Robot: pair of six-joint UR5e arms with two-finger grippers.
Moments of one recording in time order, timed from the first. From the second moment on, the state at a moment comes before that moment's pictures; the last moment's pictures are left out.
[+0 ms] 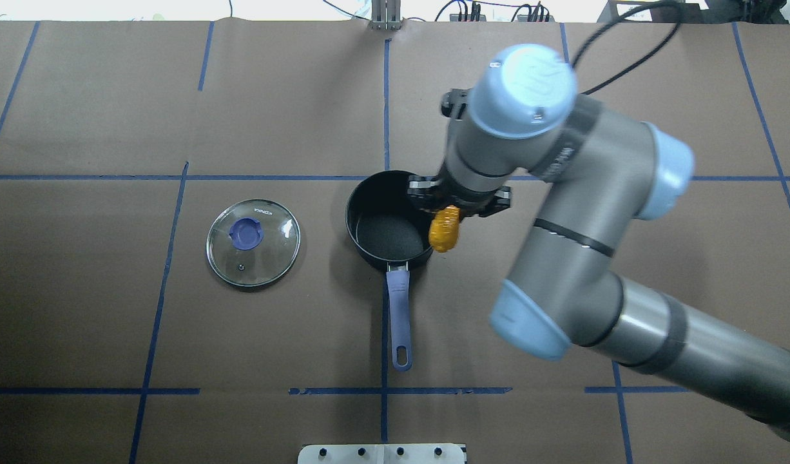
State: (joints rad) left arm -1.36 -1.63 -2.03 -1.29 -2.22 -0.11; right arm 0.60 -0.82 1.81 -1.77 1.94 1.26
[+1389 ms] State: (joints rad) left arm -1.48 -1.54 -1.99 -1.29 -2.22 0.02; right arm 0.55 -0.71 1.59 -1.68 1.86 1.29
